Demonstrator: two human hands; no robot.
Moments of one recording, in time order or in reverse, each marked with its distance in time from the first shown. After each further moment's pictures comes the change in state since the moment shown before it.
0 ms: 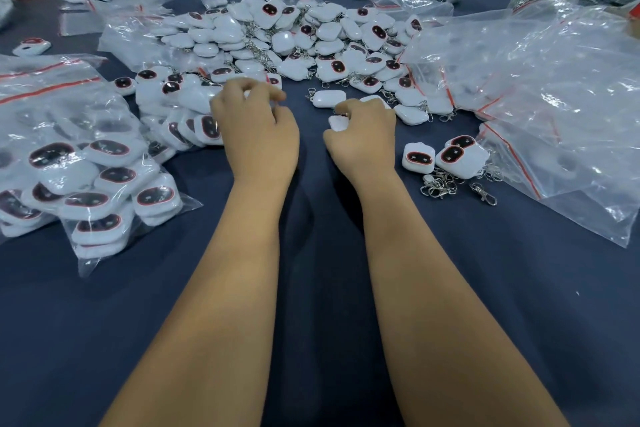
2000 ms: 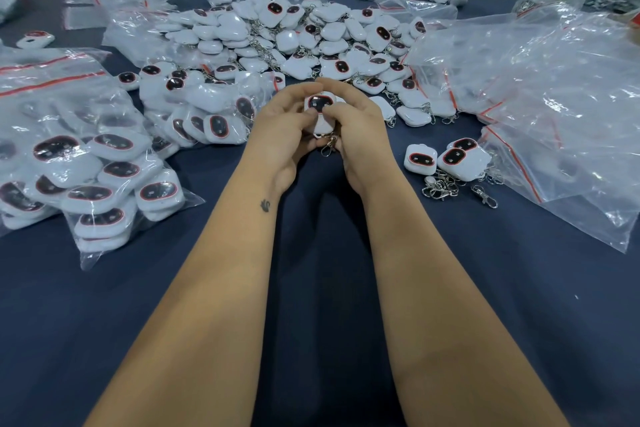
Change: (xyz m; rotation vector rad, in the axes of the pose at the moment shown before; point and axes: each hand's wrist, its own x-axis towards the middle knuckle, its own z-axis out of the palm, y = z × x) left_hand 0.002 0.012 0.002 -1.091 -0.528 -0.505; right_hand -0.003 -0.014 0.003 1.200 -0.188 0.141
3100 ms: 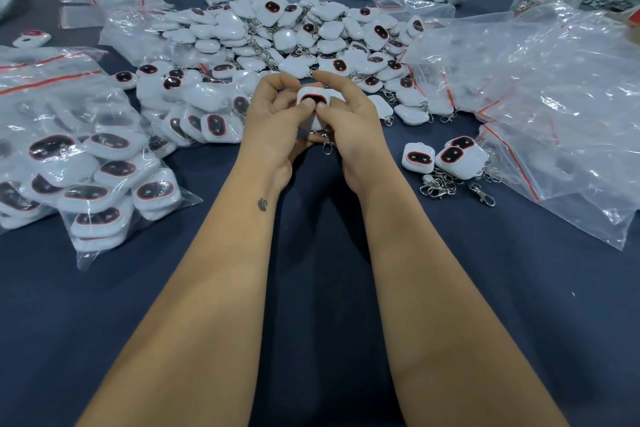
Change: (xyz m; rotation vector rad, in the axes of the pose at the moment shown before) left_hand 0.000 -0.002 -0.001 -0.096 0.050 0.098; right_hand -0.008 -0.005 0.002 -0.071 -0.077 -0.045
